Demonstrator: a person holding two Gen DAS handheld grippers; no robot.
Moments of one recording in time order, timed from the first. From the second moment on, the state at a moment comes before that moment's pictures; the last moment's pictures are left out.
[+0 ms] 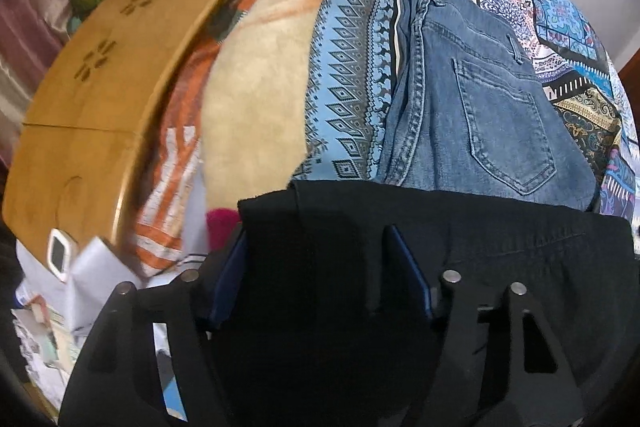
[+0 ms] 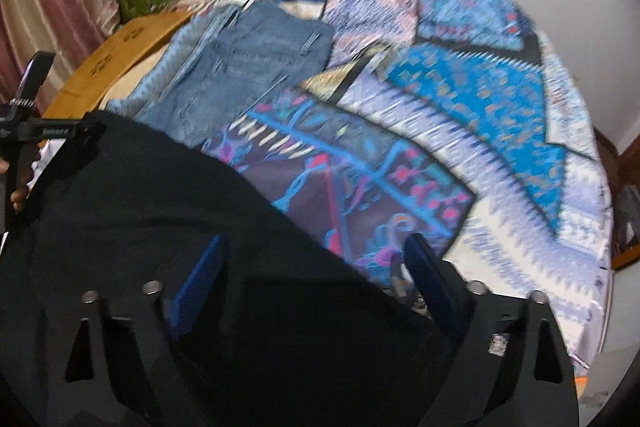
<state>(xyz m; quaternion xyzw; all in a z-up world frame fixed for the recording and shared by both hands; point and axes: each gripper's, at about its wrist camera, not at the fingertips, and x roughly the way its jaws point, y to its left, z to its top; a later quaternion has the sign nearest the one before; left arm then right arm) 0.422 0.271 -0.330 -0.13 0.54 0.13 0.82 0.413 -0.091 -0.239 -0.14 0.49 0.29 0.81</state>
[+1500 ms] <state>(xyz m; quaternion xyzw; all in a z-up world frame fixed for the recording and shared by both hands) 0.241 0.222 -0.156 -0.07 0.41 0.10 0.90 0.260 -0.126 -0.131 -0.12 0.37 0.30 0.87</state>
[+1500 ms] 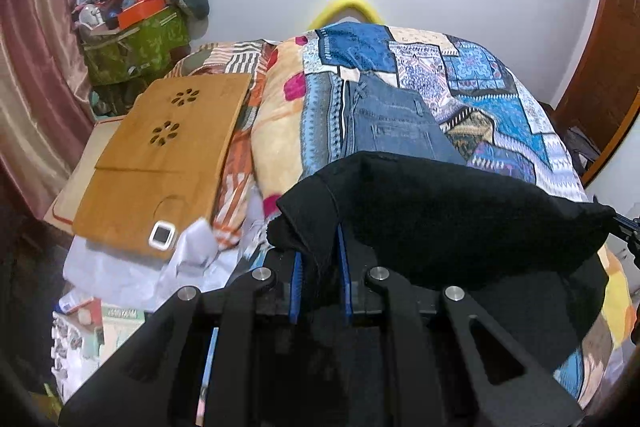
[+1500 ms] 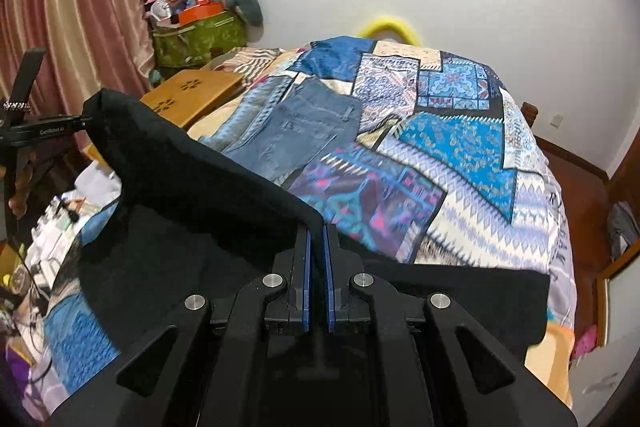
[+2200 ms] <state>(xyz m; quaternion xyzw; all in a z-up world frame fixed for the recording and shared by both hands) 0.122 0.216 -0.269 -0.06 0.50 0.16 0.85 0.176 -0.142 -0.203 -0.08 0.44 0.30 0.84</state>
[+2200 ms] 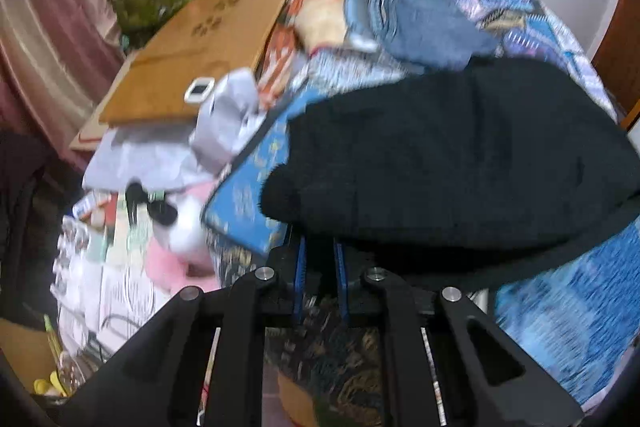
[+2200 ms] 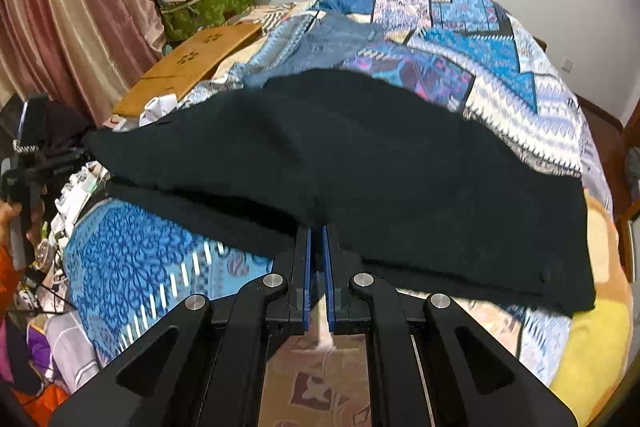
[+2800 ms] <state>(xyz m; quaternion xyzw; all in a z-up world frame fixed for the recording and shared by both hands) 0.143 0.195 -0.185 -0.05 0.42 0.15 0.89 0.176 -0.232 -0.164 -0.02 0.40 0.20 0.90</state>
